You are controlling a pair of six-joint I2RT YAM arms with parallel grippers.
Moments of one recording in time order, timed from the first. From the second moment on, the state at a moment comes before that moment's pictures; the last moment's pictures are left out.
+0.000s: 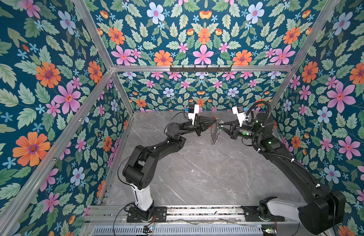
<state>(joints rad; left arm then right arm) -0.57 1.80 1.16 1.39 0.89 -0.79 0.31 1.23 1.09 0.02 -0.83 0.39</state>
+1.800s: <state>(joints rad) -0.57 1.84 1.16 1.47 0.87 -0.84 0.36 1.33 1.16 -0.03 -0.81 0.36</state>
